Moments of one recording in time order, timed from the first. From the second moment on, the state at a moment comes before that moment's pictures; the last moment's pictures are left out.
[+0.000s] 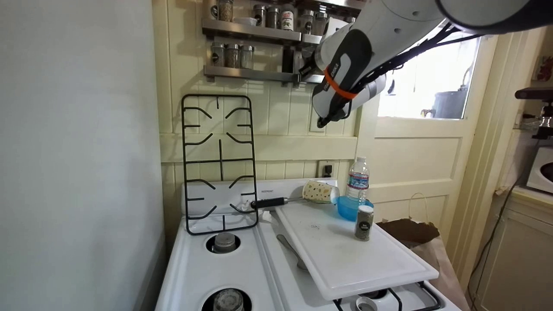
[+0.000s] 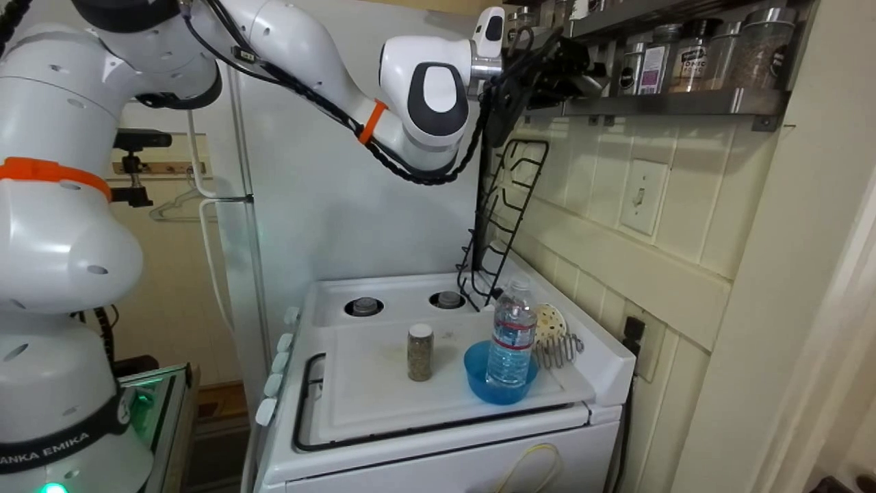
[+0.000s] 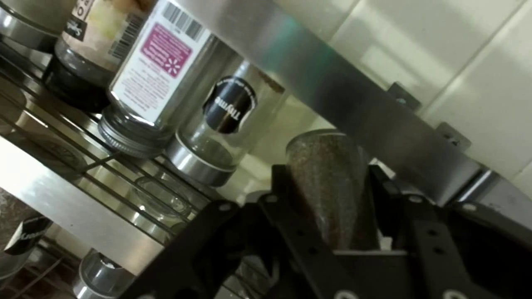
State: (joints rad) arm -1.99 -0.62 1.68 -1.98 0.01 3.61 -0.05
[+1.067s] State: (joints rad) arm -2.01 -0.48 1.72 -1.94 -0.06 3.49 0.02
